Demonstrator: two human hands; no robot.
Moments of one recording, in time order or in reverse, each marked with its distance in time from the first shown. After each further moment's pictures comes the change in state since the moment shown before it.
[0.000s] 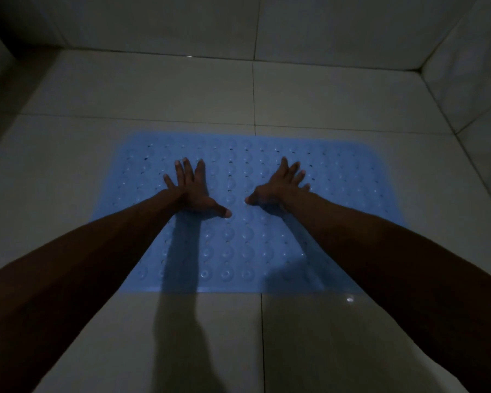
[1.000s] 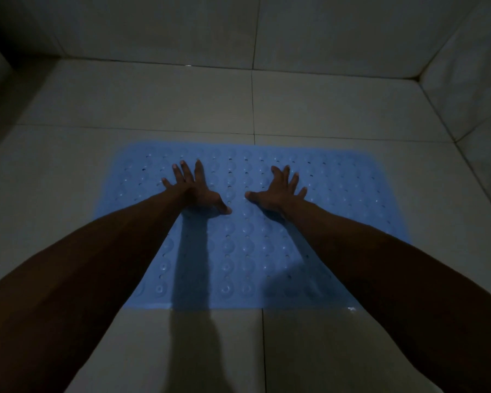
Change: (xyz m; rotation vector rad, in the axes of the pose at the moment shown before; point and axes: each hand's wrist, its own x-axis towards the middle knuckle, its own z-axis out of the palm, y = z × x) left_hand 0.018 0.015 -0.022 -0.049 -0.016 -0.111; right_hand 0.025 0.005 0.004 0.009 0.024 -0.098
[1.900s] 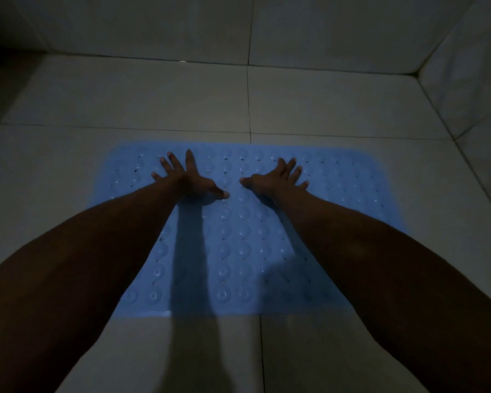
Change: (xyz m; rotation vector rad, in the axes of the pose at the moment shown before) left_hand 0.023 0.005 -0.016 -0.123 0.033 -0.061; right_hand 0.013 -0.021 -0.021 0.046 -0.016 0.166
